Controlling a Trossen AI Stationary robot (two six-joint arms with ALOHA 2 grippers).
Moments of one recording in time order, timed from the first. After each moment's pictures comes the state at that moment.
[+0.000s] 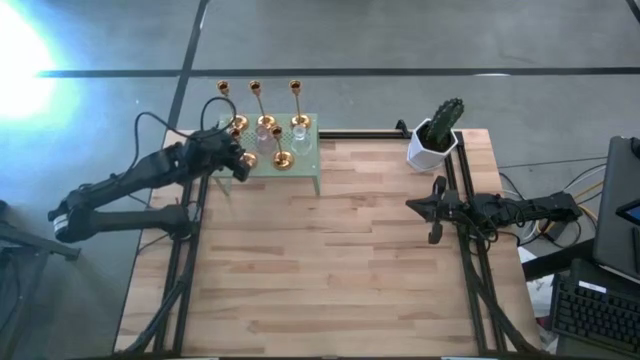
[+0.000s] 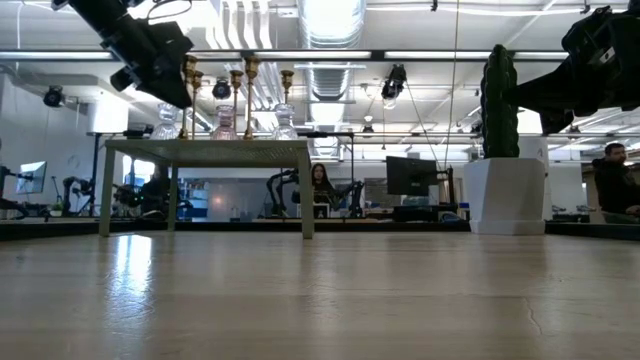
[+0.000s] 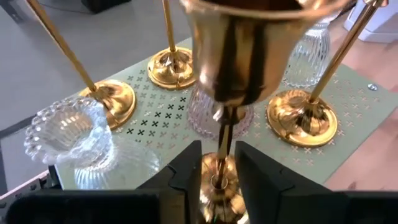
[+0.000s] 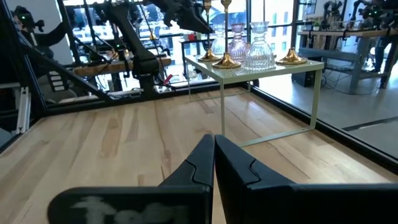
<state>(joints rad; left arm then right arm) 0.49 0.79 0.83 -0.64 -0.38 -0.25 0.16 0.04 0.05 -0.05 0.39 0.13</state>
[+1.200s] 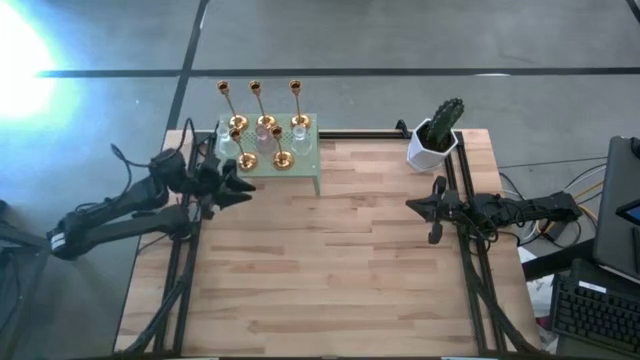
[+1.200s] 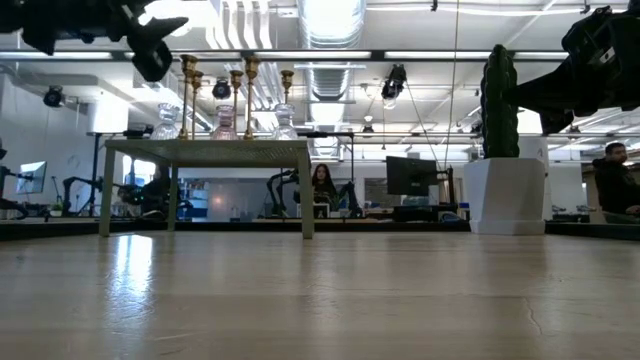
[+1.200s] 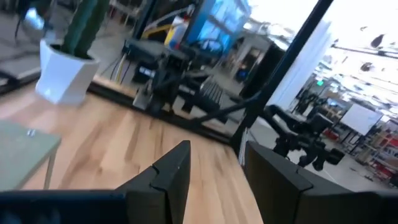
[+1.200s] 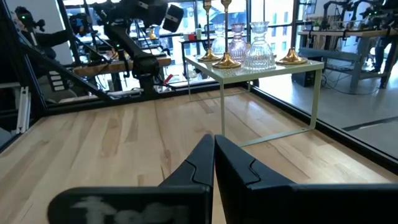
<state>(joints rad) 0.46 0.50 0.48 0.00 0.61 -0.45 0.16 0.04 0.05 -0.05 0.39 0.13</state>
